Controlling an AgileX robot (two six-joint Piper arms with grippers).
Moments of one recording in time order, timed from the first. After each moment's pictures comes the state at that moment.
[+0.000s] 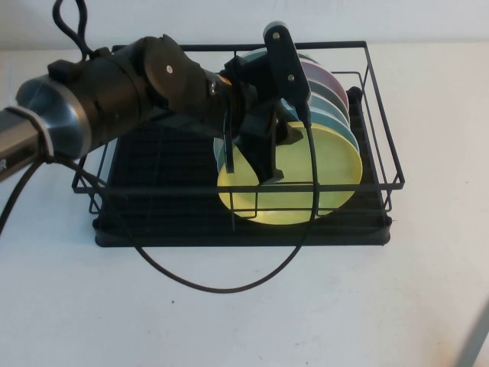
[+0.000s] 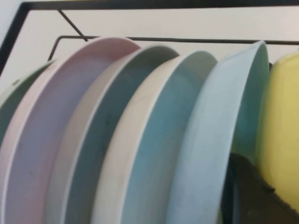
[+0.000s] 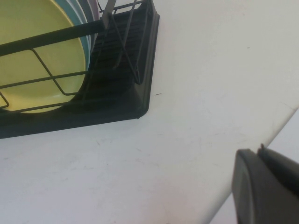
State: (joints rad) right arm 0.08 -0.01 0.03 0.36 0.37 -0.07; left arm -0.58 1.80 -1.48 -0.58 0.54 1.38
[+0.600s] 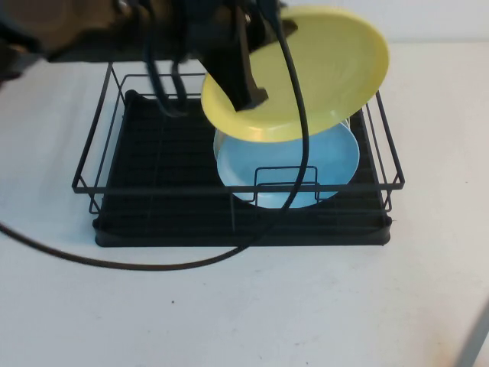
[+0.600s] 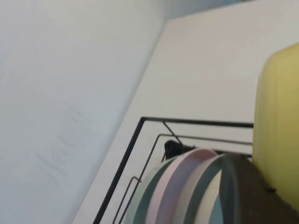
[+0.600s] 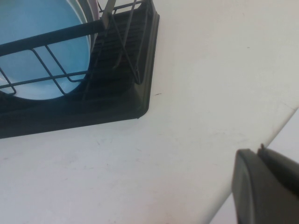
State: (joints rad) right arm 0.08 -0.01 0.03 0.36 0.37 -0.07; left arm -0.58 1.48 -1.48 -0.59 0.52 1.36
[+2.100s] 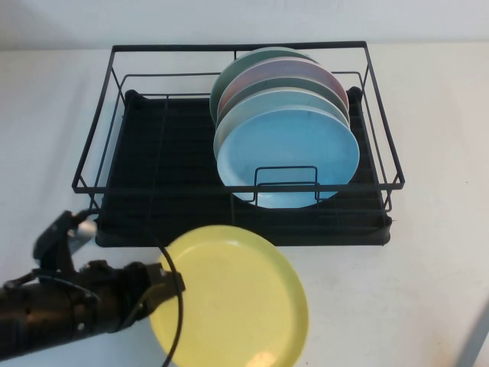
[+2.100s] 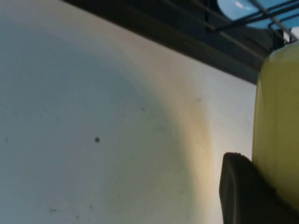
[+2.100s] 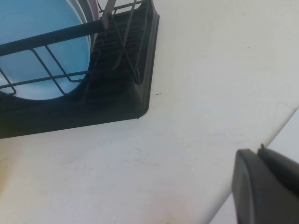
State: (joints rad) right arm 0.08 -0.01 0.03 0.36 0.37 -0.07; left arm -0.27 1.26 -0.40 -1.67 0.51 1.12
